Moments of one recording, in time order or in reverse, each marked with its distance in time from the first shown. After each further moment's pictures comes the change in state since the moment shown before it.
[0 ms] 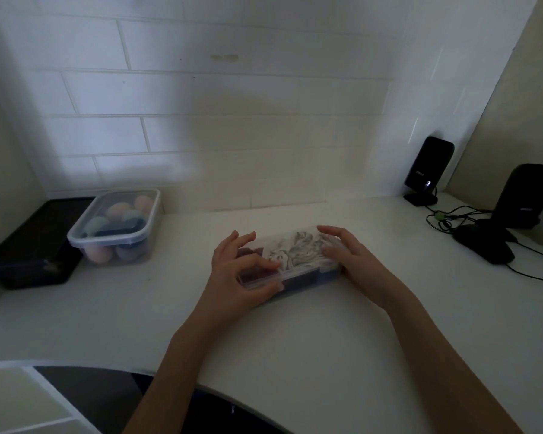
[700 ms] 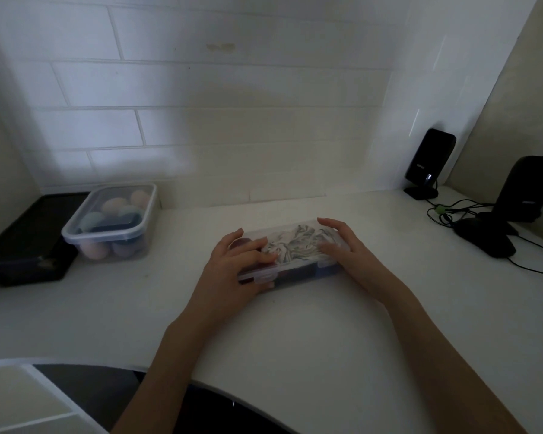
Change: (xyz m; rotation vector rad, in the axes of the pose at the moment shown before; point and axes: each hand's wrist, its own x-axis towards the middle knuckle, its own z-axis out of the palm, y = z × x) left_hand 0.008 -0.021 0.001 0.185 0.033 0.145; right_hand 0.002 0.002 0.002 -0.057 0.027 -0.038
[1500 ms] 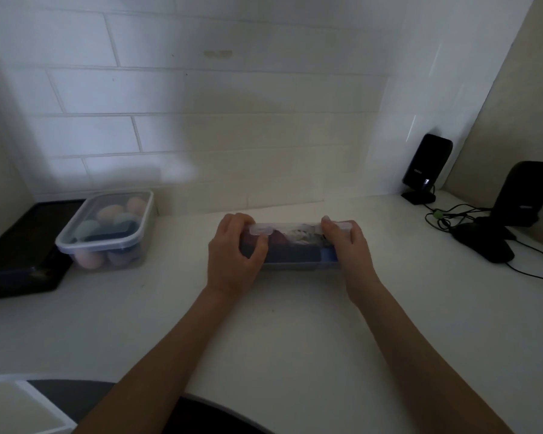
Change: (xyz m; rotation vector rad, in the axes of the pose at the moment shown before) left_hand 0.044 0.005 0.017 -0.087 0.396 -0.021; right_hand 0.022 -0.007 0.026 0.282 0.478 0.028
